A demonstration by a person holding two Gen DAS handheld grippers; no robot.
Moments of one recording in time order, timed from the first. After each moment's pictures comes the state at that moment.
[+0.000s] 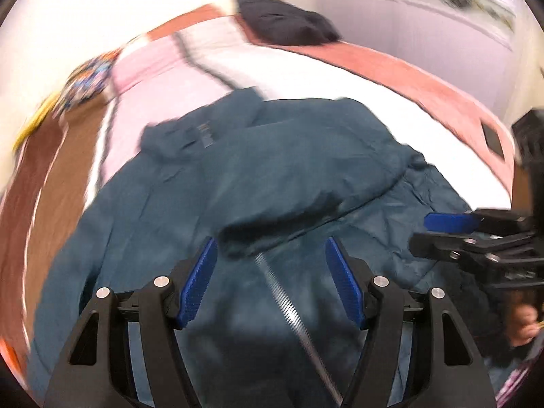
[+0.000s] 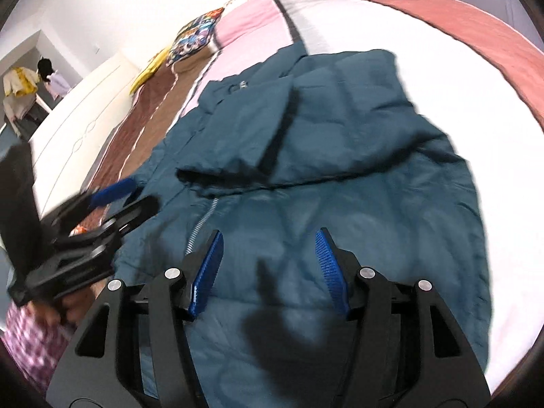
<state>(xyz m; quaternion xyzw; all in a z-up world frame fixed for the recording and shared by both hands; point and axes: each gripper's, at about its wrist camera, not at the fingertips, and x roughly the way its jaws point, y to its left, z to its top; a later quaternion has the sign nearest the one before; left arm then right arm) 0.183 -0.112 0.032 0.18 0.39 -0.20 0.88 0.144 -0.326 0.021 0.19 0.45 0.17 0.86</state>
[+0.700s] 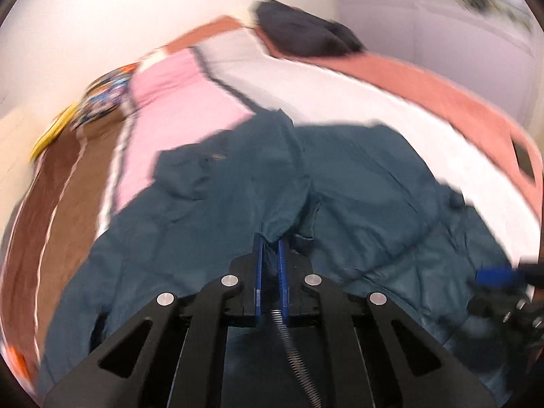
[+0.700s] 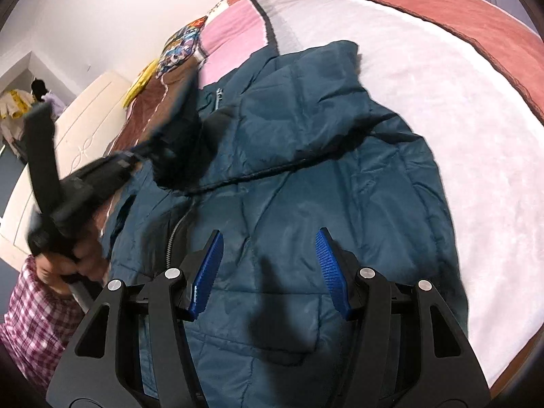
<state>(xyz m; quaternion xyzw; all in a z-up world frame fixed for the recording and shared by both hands) 0.221 -0.109 0.049 0.14 0.36 -0.12 0.91 0.136 -0.351 0.007 0.22 0.45 0.17 0.85</state>
